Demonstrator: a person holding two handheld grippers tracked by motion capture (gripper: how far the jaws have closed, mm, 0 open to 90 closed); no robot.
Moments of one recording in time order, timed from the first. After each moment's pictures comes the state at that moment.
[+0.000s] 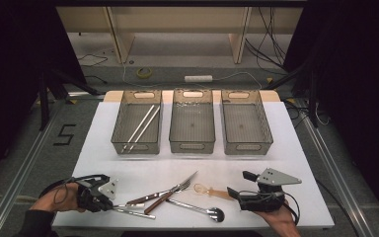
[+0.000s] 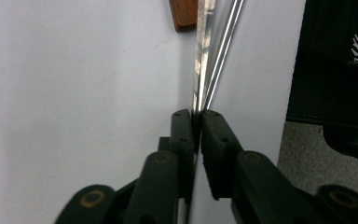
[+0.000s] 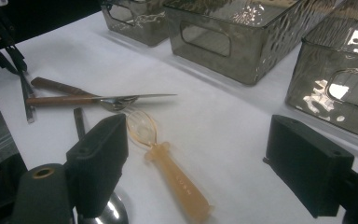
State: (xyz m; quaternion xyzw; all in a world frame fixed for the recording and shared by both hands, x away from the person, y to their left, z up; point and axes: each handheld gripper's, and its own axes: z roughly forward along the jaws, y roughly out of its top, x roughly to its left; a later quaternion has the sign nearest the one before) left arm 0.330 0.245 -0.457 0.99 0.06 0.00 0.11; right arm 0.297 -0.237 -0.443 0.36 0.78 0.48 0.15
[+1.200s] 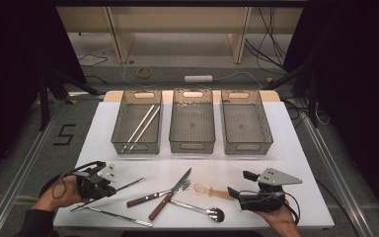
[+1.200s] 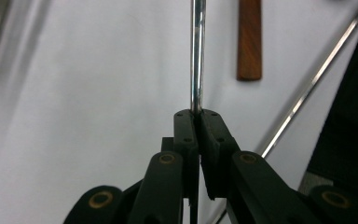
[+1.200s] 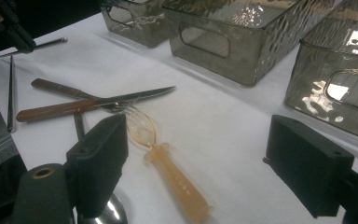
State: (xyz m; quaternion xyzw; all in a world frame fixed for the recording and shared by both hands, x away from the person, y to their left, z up) left arm 0.344 0.244 -0.431 0.97 0.19 0.06 0.16; right arm 0.297 -0.238 -0.442 0.36 0.78 0.48 0.15
